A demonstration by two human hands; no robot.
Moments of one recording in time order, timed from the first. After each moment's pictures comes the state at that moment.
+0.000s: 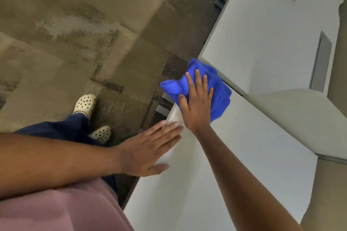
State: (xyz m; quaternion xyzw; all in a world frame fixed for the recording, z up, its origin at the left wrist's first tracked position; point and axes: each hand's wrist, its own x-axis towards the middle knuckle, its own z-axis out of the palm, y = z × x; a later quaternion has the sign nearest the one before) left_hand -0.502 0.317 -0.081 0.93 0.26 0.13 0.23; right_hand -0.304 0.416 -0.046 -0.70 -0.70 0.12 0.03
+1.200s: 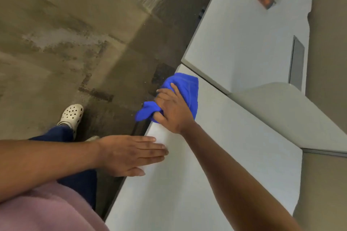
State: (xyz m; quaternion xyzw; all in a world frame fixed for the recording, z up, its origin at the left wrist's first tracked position) left_hand -0.522 0.330 -0.082 0.98 0.06 0.04 0.17; right_hand -0.300 0.413 -0.042 -0.49 -0.85 0.17 -0.02
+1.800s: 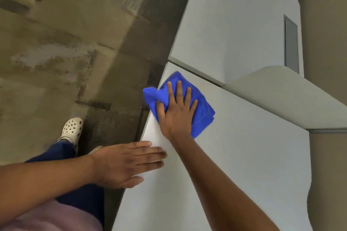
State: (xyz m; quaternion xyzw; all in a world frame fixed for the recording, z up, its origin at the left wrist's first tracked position) left_hand -0.517 0.331 -0.084 0.98 0.07 0.05 0.17; right_hand -0.307 0.382 -0.057 -0.78 -0.62 0.09 -0.02
